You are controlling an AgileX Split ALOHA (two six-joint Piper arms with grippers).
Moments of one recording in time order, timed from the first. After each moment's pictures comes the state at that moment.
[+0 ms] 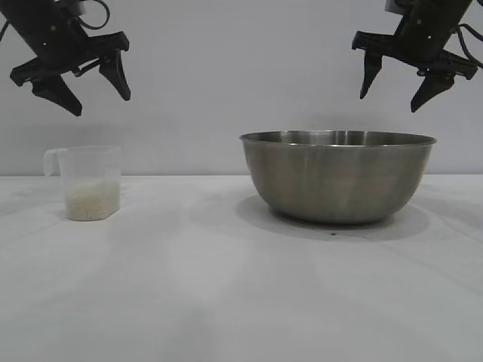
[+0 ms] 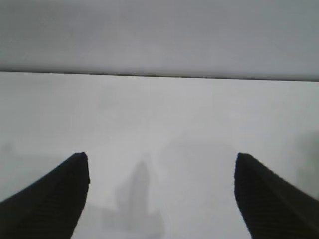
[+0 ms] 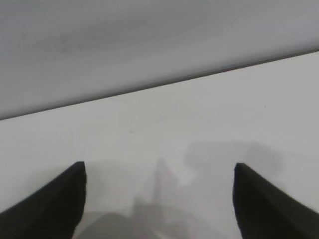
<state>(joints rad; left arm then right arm) -0.06 2.11 -1.66 -0.59 0.41 0.35 0.10 2.18 -1.84 0.22 0.60 0.12</state>
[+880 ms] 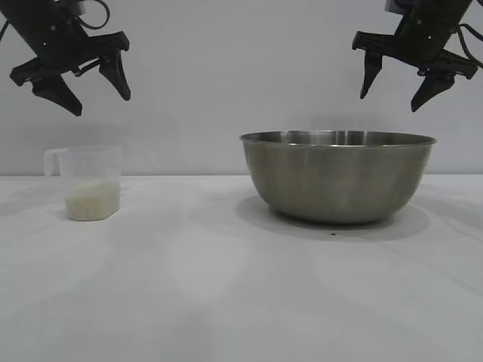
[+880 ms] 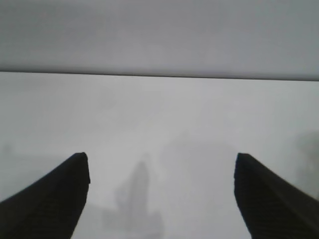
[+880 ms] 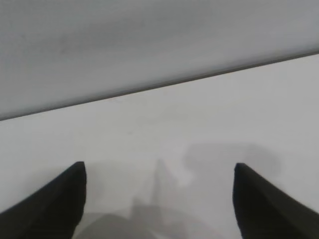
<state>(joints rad) -0.06 2.11 -1.66 -0.59 0.42 0.35 0.10 2.14 -1.84 0.15 0.71 0.06</state>
